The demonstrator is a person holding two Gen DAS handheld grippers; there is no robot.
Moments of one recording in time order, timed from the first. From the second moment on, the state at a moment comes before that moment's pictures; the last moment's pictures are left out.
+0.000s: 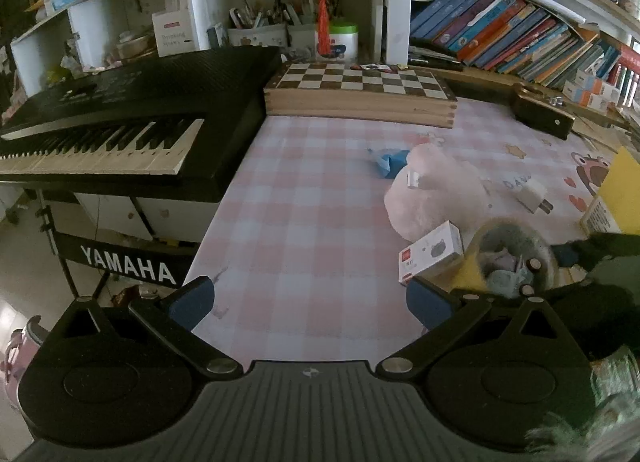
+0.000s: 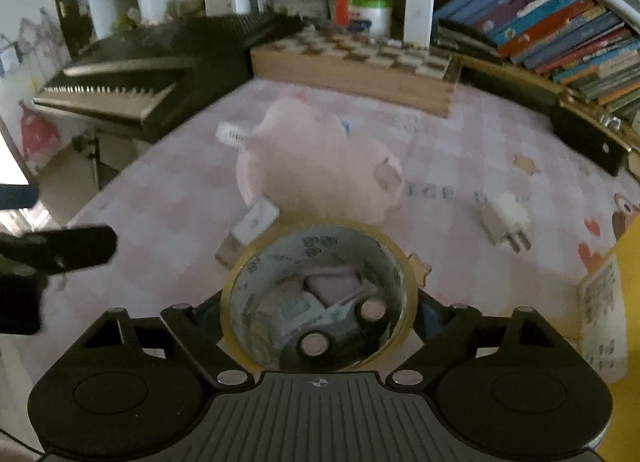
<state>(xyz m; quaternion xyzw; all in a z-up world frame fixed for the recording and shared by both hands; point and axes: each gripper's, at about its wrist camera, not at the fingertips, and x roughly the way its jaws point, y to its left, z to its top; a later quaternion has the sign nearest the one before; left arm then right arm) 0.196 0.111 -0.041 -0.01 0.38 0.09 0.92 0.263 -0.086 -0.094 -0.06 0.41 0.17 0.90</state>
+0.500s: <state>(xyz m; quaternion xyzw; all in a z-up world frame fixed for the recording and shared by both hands) 0.247 0.070 -0.063 0.02 0.41 -0.01 0.91 0.255 -0.148 -0.044 0.00 0.35 0.09 0.93</state>
